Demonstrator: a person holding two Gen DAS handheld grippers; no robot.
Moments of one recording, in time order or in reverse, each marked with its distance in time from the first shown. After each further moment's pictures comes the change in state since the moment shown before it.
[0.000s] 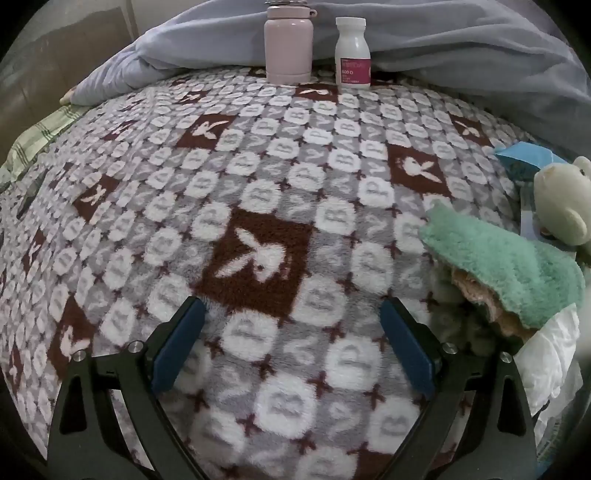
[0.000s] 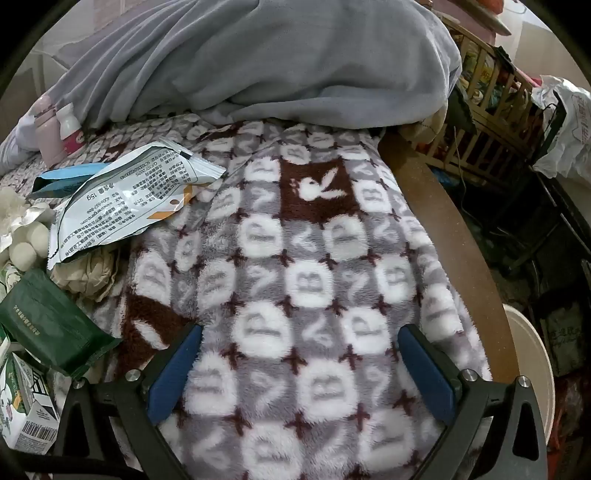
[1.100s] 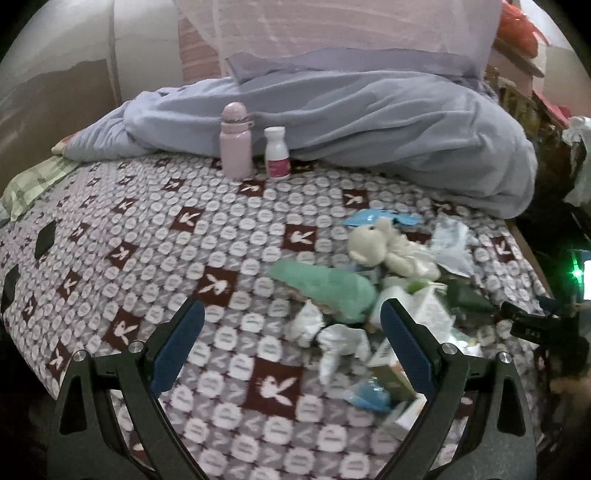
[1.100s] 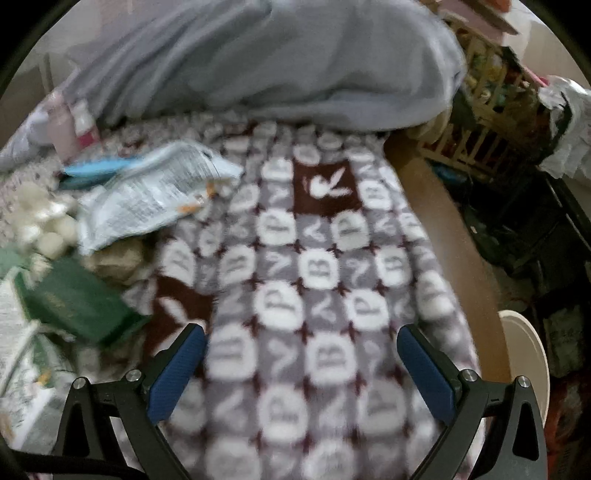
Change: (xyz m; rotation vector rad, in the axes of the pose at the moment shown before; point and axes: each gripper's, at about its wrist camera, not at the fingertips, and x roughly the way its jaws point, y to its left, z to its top) left arm -0.179 -0.049 -0.021 0.074 -0.229 -0.133; right arm -0.040 -0.004 -0.009 0.022 -0.019 0.060
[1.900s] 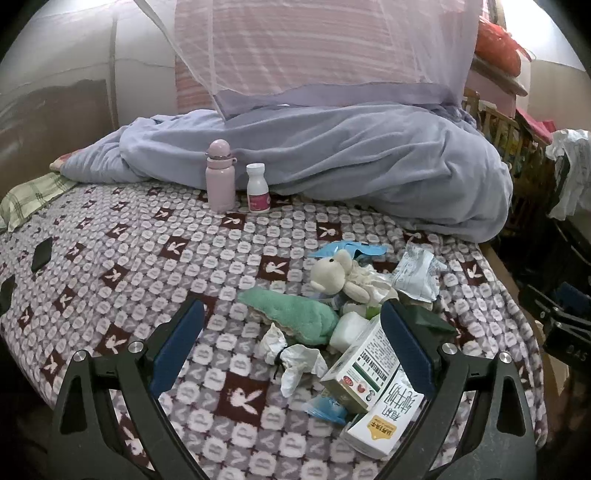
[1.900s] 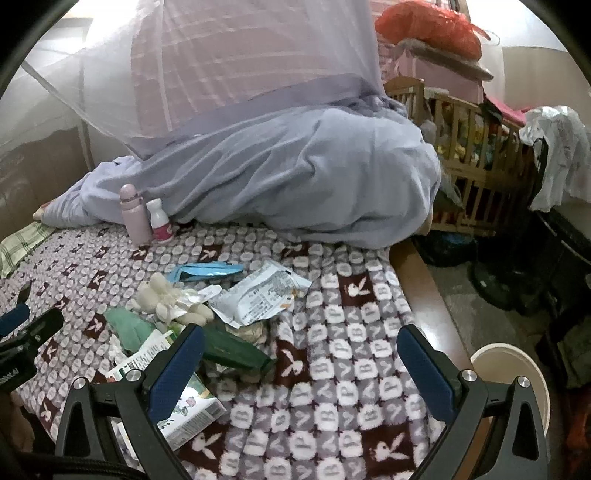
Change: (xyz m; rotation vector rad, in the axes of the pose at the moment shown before) left arm -0.033 -0.025 0.006 -0.008 -0.107 -0.029; right arm -0.135 0.031 0.001 0.011 -0.300 0.090
